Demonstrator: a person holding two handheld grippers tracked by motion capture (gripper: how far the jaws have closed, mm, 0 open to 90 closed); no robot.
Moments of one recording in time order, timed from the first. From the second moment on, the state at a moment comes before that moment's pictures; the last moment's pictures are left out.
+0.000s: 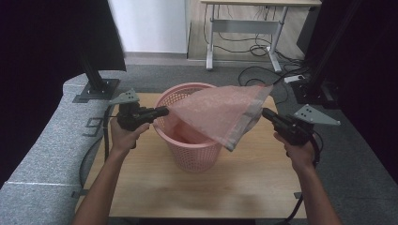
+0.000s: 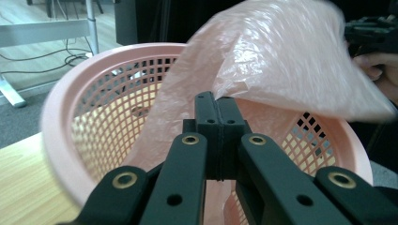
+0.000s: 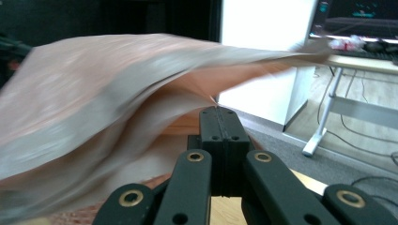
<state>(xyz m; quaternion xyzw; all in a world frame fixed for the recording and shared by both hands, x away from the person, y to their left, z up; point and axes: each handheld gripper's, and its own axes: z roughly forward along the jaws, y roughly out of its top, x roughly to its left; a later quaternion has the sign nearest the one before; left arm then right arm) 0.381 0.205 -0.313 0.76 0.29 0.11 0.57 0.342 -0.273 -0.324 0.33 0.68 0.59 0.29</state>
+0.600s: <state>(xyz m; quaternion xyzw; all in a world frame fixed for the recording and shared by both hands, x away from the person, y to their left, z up) 0.381 0.194 -0.317 0.76 0.31 0.10 0.57 0.297 -0.272 -0.330 0.28 0.70 0.60 0.28</state>
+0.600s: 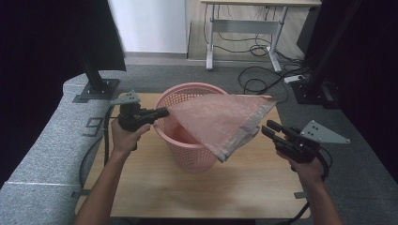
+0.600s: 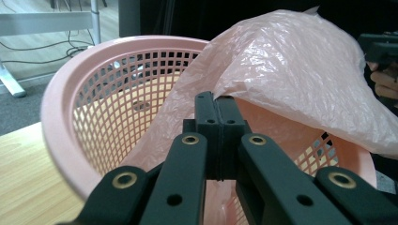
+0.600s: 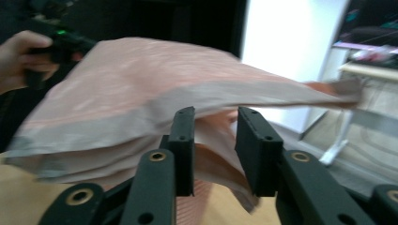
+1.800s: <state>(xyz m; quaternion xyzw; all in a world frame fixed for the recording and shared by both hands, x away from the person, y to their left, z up) 0.378 0.193 -0.320 0.77 0.31 0.10 0.55 0.298 -0.217 -0.370 0.25 0.74 0.58 0.22</state>
